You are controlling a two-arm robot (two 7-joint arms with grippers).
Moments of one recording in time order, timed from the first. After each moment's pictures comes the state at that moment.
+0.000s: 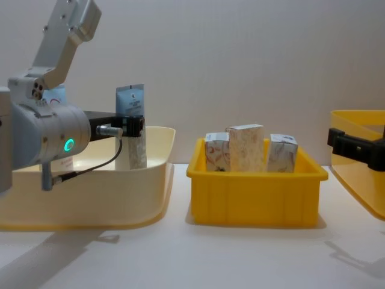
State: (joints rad) left arm -0.46 0.21 0.35 -1.40 -0.30 0.25 -0.04; right arm -0.01 0.34 -0.23 -1.77 0.29 0.03 0.07
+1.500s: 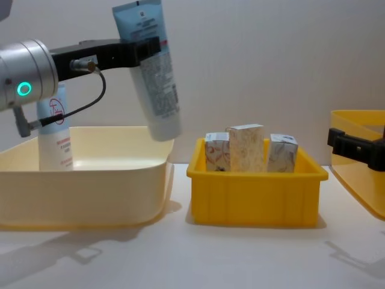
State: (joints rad) left arm -0.48 0.32 0.30 -1.45 -0.48 0.04 -0.46; right arm -0.01 0.34 -0.23 -1.77 0.29 0.03 0.07
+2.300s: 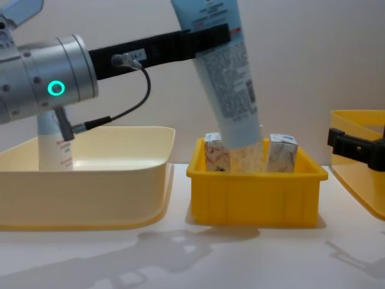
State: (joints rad) left arm -0.50 0.32 0.38 -1.44 -0.63 0.06 -0.73; right arm -0.01 0.34 -0.23 -1.77 0.29 0.03 0.07
